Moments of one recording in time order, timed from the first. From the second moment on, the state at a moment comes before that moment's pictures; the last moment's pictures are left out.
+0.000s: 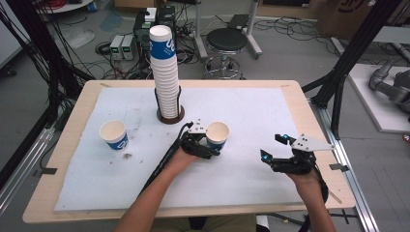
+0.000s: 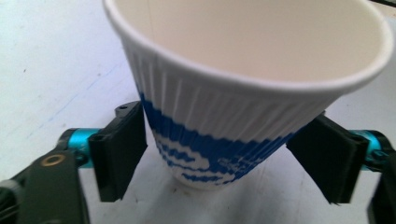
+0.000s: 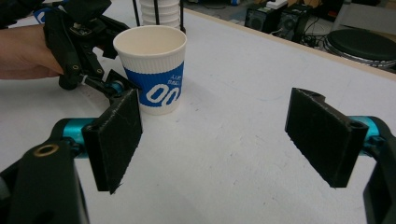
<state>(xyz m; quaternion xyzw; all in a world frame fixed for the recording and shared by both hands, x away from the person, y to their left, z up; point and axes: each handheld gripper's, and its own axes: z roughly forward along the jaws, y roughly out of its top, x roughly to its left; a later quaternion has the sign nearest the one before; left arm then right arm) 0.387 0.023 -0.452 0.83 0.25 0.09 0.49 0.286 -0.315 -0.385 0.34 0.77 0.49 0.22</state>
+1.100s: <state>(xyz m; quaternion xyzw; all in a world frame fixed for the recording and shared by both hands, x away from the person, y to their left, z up) 0.315 0.157 -0.398 0.71 0.25 0.15 0.64 0.287 -0.310 -0.392 0.32 0.78 0.49 0.22</state>
